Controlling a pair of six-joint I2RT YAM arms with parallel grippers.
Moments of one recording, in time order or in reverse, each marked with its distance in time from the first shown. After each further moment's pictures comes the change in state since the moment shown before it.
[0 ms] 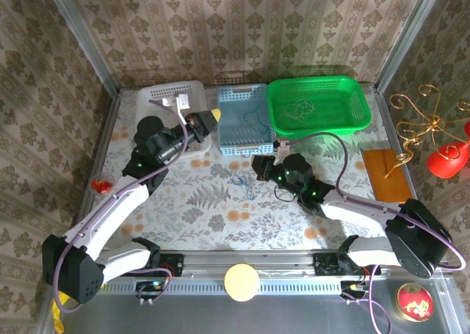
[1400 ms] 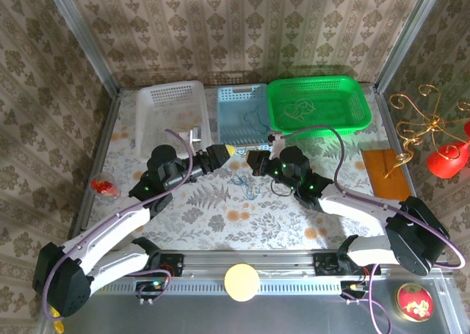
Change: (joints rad) left arm -0.165 -0.127 -0.275 -0.002 0.019 -0.296; right arm 0.000 0.025 0.096 -0.062 -0.051 -0.015
